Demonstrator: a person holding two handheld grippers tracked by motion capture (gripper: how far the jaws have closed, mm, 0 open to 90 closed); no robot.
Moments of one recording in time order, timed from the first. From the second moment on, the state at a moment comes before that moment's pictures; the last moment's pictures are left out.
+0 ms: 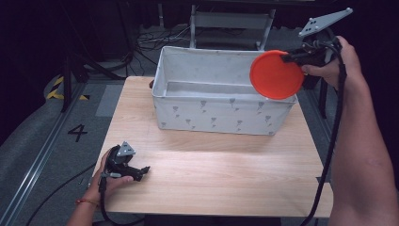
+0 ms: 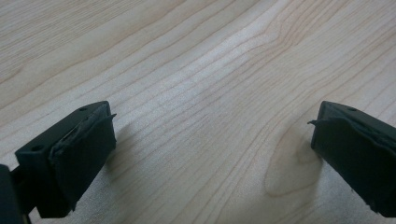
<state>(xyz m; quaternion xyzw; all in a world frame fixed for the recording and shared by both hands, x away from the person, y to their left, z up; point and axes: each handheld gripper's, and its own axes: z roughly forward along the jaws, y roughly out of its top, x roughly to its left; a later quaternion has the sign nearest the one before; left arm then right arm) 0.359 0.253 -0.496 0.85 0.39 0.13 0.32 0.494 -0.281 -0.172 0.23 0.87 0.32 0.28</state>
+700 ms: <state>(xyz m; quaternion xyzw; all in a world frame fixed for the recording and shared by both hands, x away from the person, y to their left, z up) 0.359 0.253 -0.496 0.85 0.39 0.13 0.32 0.537 -0.267 -0.260 0.20 0.92 0.24 0.22</state>
